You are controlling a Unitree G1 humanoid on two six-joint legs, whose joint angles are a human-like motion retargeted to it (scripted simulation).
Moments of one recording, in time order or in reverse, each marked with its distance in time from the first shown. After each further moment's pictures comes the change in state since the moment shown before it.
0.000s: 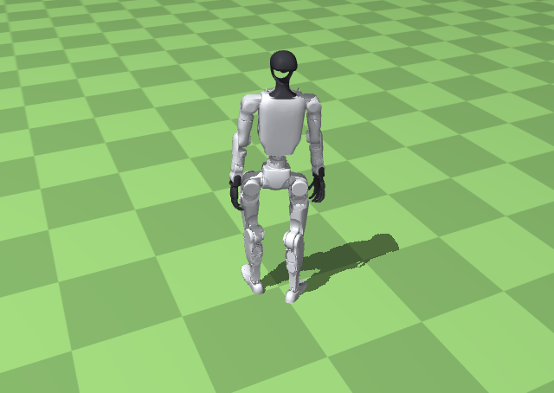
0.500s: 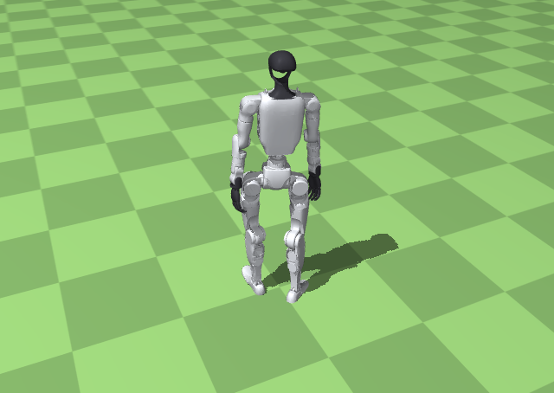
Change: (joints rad) left arm 0.015 0.015 0.010 0.019 -0.011 0.007 -0.025; right arm 0.019 0.040 0.018 -0.026 -0.053 -0.036 0.016; waist 0.028 -0.014 -0.028; left_leg -0.003 -0.009 -0.005 -0.021 0.011 -0.003; right_leg -0.009 -0.009 -0.035 0.003 0.001 0.013
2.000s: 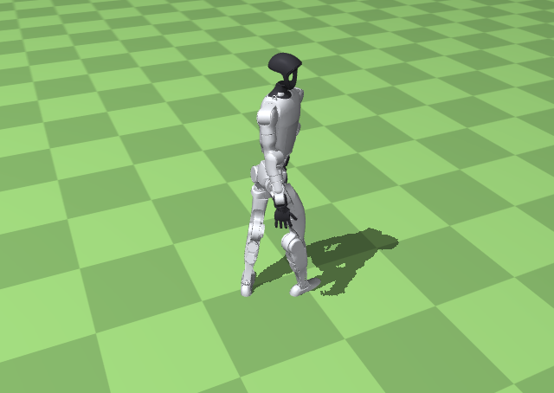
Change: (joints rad) left arm 0.014 -0.104 -0.051 -0.015 0.115 -0.017 -0.106; right arm -0.210 -0.018 -0.047 -0.121 0.097 0.008 0.064; waist -0.902 0.237 0.000; left_leg 0.123 0.089 0.765 0.051 -0.065 -0.209; right_leg -0.579 0.228 0.873 0.051 0.287 0.207
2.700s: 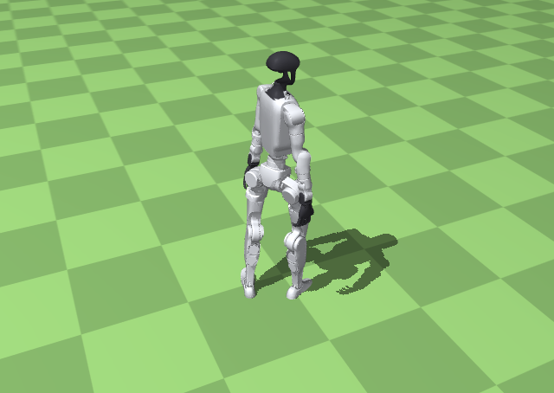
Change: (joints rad) left arm 0.037 0.032 -0.071 -0.062 -0.008 0.000 0.004; right arm 0.171 -0.079 -0.101 0.113 0.061 0.026 -0.067; waist 0.413 -0.093 -0.009; left_leg 0.030 0.066 -0.254 -0.007 -0.025 0.049; right_leg 0.246 -0.064 -0.207 0.006 -0.122 -0.238
